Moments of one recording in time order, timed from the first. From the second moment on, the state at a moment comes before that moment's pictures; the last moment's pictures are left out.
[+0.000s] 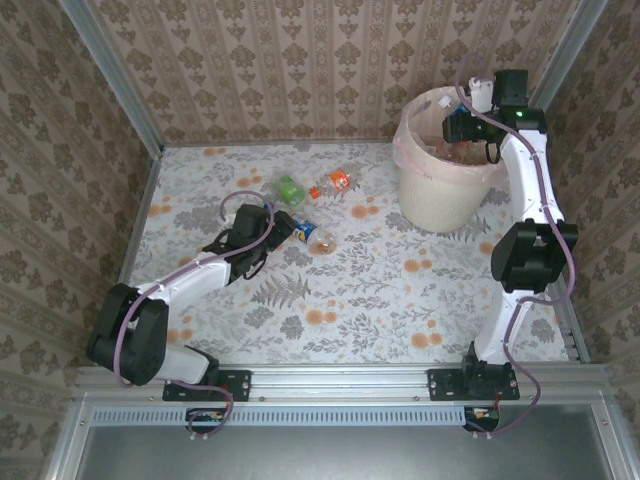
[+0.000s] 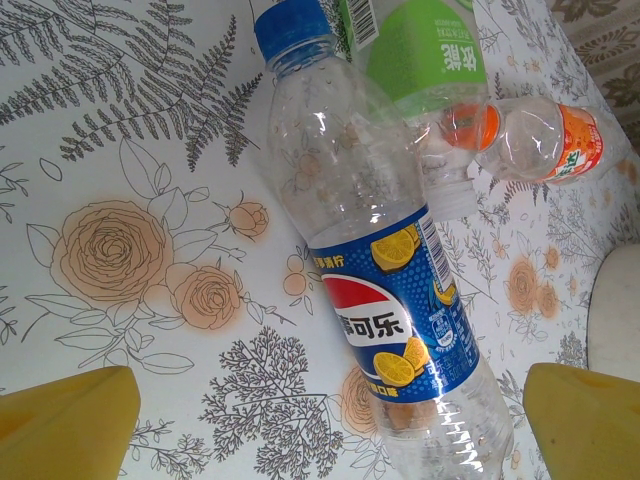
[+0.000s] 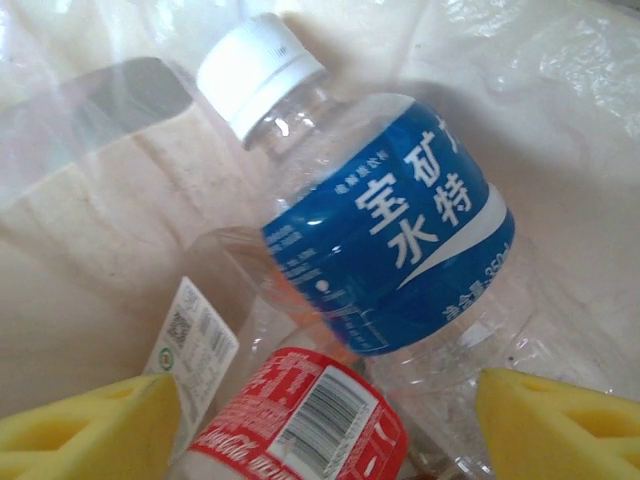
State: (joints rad) left arm -0.51 1.39 0.74 -0.09 -0.07 -1.04; right arm -0.12 1.98 2.11 -0.87 -0.18 -0.17
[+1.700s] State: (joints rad) left arm -0.50 1.39 0.74 -0.09 -0.06 -1.04; right arm 0.40 2.01 1.94 -0.65 -0.24 -0.37
